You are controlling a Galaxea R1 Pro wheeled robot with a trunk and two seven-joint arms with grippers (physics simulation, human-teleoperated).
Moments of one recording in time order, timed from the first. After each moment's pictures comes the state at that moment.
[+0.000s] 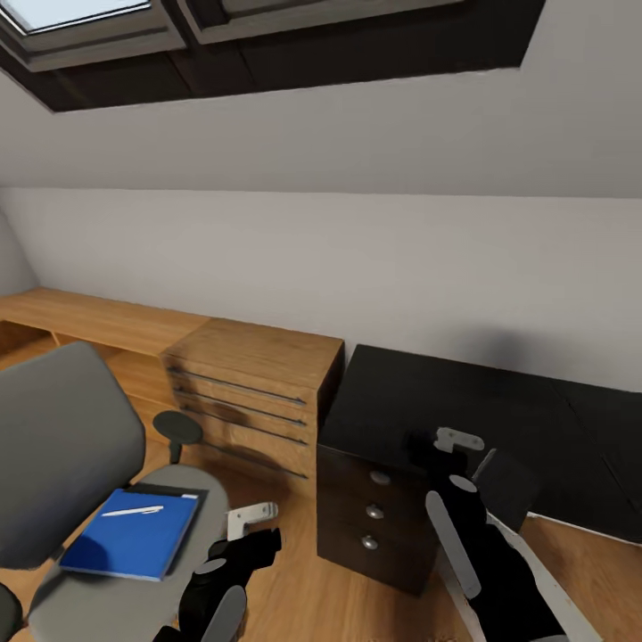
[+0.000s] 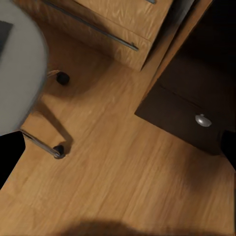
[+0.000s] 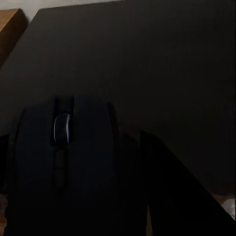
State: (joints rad) left arm -0.13 -0.06 -0.36 -1.48 0.51 0.61 0.63; right arm -0.40 0.03 0.13 -1.33 -0.30 0.40 -0.46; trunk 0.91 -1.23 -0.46
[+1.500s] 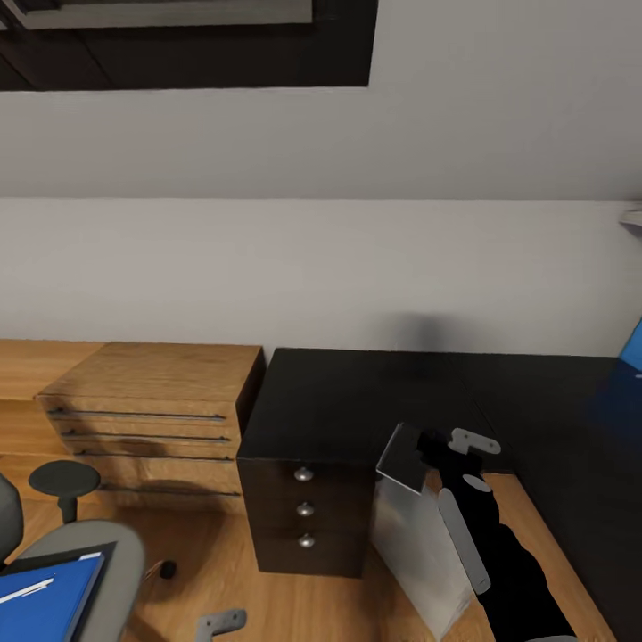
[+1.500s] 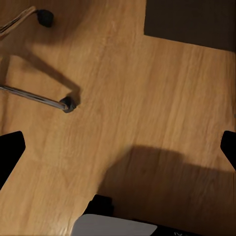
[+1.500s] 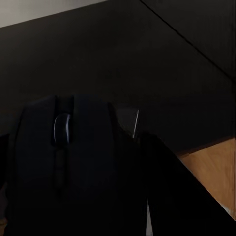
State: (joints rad) left arm -0.08 0.02 -0.41 -0.94 0.51 0.30 0.55; right arm -0.40 0.02 0.06 -1.32 -0.30 0.40 -0.47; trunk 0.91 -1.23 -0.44
